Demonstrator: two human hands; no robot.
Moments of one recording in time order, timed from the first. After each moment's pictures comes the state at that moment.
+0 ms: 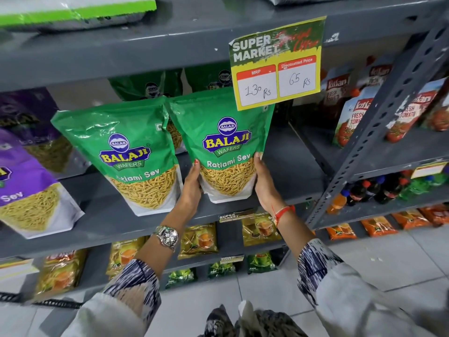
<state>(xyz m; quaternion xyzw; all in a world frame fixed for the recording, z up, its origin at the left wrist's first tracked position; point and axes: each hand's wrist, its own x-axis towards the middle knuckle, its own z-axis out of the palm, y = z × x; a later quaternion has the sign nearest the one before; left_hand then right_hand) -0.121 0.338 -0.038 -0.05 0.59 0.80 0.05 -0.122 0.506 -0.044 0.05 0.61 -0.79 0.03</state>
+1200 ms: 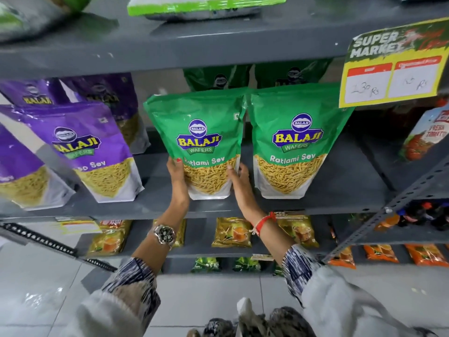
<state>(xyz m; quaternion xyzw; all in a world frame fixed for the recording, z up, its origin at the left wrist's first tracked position) -0.086 0.196 -0.031 -0.14 0.60 0.77 -0.18 -0.088 0.340 -0.042 -0.01 0.67 -0.73 0.10</state>
